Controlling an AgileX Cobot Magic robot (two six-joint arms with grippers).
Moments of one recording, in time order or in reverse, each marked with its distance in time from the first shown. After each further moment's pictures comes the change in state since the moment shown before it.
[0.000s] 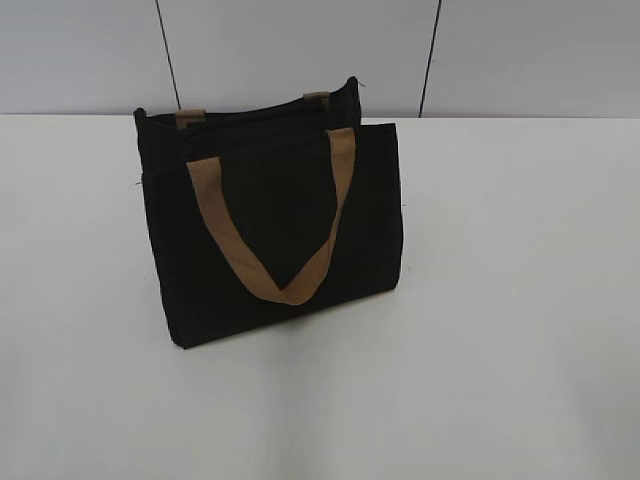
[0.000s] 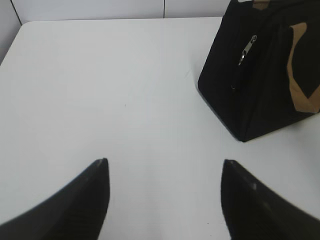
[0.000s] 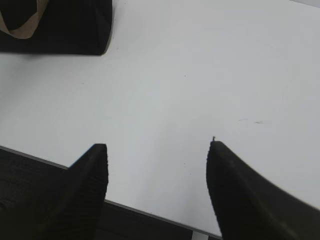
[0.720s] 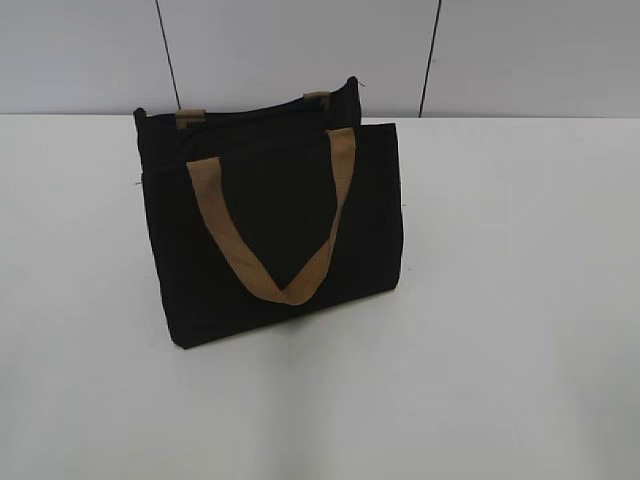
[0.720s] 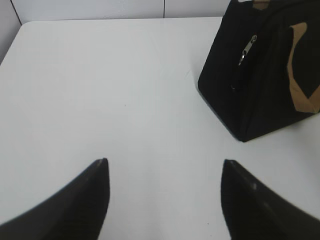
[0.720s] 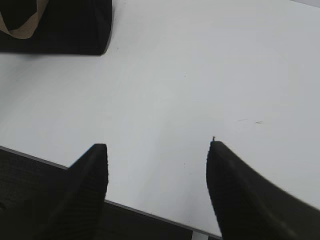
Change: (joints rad) left arm 0.000 0.000 0.000 0.000 0.000 0.000; right arm 0.000 0.000 0.000 0.000 0.000 0.000
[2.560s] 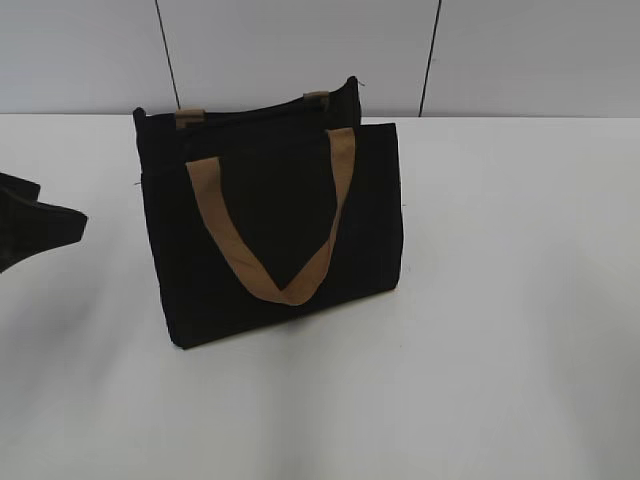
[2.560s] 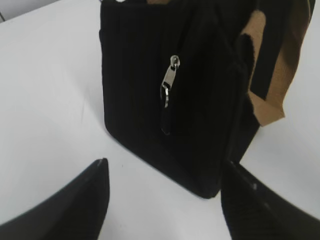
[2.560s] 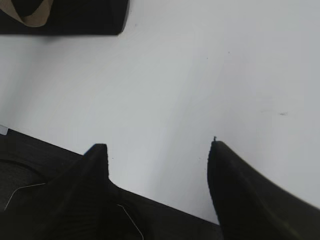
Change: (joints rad) left arm 0.000 1.136 -0.031 -0.994 -0.578 1.330; right arm 0.000 0.545 -0.258 0.055 0.007 -0.032
